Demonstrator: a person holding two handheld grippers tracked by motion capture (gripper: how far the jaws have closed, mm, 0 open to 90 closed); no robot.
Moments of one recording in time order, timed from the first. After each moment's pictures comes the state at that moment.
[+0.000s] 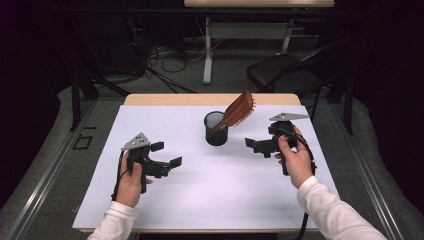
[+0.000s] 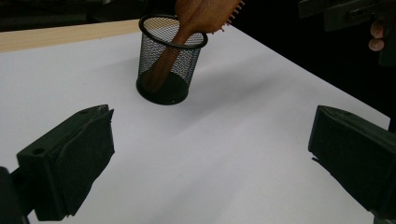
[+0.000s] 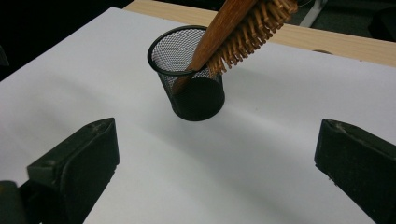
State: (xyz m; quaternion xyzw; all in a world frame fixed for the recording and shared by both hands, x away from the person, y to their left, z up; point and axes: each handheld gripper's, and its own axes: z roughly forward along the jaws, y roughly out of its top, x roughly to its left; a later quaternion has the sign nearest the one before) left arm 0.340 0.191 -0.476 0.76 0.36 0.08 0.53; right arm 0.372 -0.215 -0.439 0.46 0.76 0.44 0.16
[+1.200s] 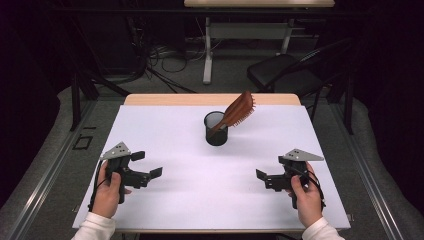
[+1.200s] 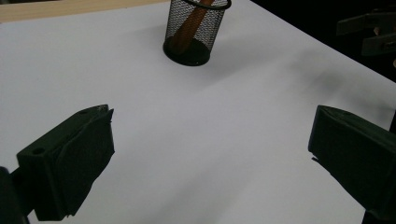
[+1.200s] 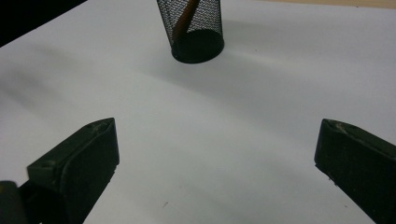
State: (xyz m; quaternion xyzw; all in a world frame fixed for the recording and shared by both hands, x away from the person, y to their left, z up) left arm 0.318 0.244 -0.486 0.77 0.38 0.09 0.50; right arm 0.302 -0.248 -0.504 0.46 0.74 0.46 0.18
